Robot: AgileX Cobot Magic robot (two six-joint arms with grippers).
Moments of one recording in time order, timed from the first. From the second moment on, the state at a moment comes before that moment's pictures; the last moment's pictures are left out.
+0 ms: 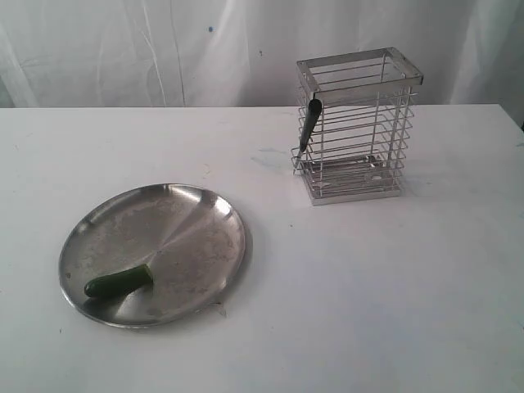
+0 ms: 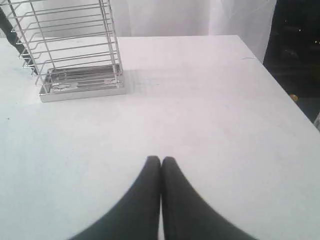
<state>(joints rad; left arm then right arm) -0.14 0.01 0.02 -0.19 0.40 0.06 0.05 0.01 -0.01 -0.17 0.36 0.19</state>
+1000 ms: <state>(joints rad) -0.14 0.01 0.02 -0.19 0.40 0.06 0.14 0.00 -0.42 0.33 0.19 0.13</state>
